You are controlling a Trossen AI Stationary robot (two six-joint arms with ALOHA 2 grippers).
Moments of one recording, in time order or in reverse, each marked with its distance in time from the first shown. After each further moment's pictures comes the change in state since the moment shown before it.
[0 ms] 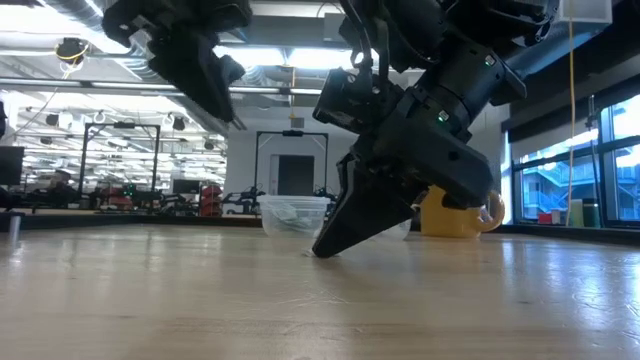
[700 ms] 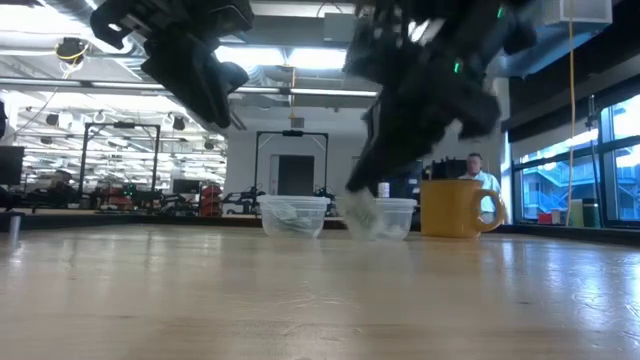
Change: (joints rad) left arm -0.003 0.031 0.000 0.007 0.079 0.036; right arm -0.010 -0.248 -0.015 -0.180 0.055 -0.029
